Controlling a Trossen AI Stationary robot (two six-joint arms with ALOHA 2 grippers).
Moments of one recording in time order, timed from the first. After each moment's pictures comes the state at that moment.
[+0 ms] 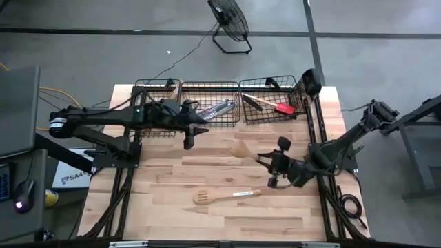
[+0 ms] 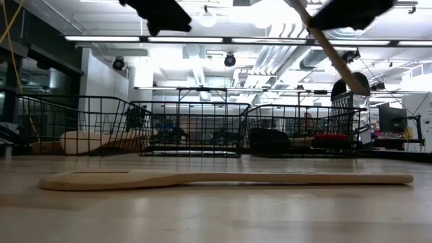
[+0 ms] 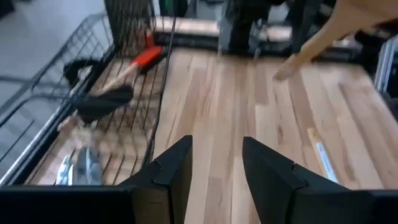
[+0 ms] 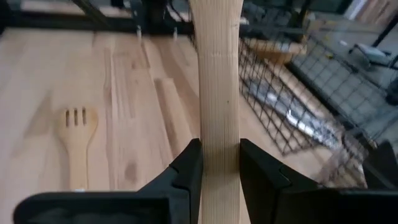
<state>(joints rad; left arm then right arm) 0.10 1.15 1.02 -0.29 -0.03 -0.03 0.59 1.18 0.75 -0.20 0.86 0.37</state>
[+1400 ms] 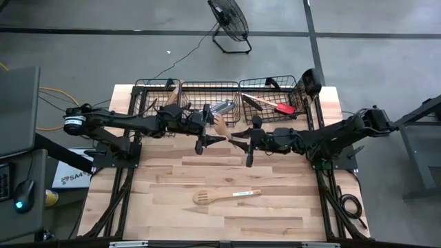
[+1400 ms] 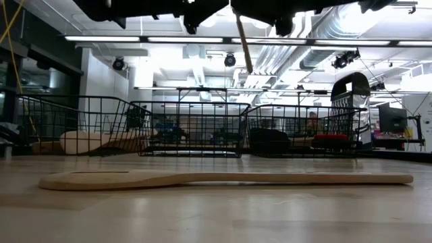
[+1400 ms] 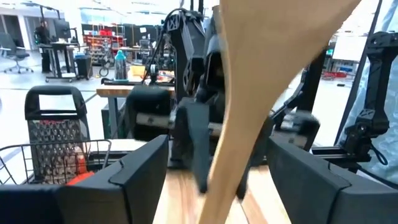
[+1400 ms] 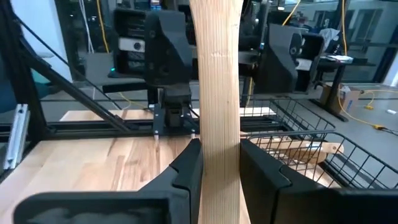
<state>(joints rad) 0.10 1.36 0.83 0.66 0.23 -0.06 0.15 1.35 0.75 0.55 0.33 -0.02</state>
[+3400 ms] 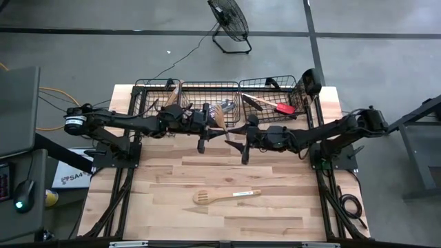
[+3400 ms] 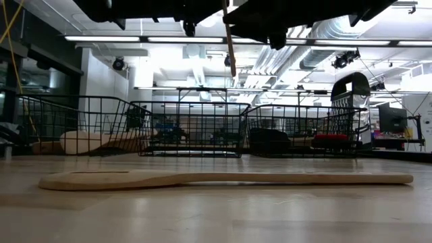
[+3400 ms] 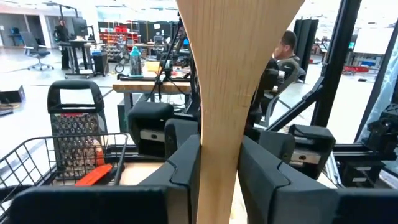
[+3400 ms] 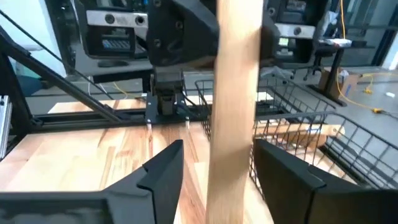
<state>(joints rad) 0.10 1.37 0.83 0.65 0.17 -0.03 0.10 1.42 0.75 0.57 0.29 0.03</state>
